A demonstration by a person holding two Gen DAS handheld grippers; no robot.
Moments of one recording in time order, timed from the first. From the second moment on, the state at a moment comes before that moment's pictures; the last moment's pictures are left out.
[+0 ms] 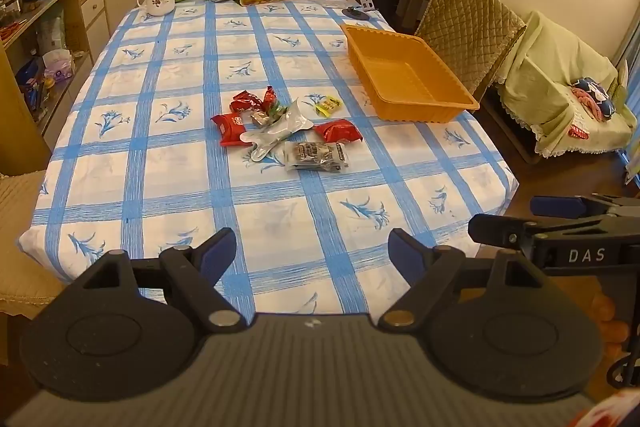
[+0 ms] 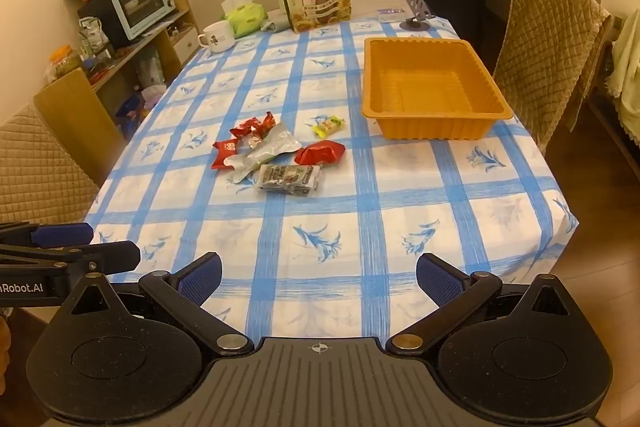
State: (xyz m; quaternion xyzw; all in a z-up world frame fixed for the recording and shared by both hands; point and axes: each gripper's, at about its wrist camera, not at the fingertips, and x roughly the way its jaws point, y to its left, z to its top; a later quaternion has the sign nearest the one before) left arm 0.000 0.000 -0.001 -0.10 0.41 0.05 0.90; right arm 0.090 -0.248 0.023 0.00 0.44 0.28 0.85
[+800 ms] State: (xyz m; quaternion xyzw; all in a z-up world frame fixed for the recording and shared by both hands) left arm 0.000 0.000 0.000 -0.10 0.41 0.05 0.90; right arm 0.092 -0.240 0.023 0.00 0.44 0.28 0.85
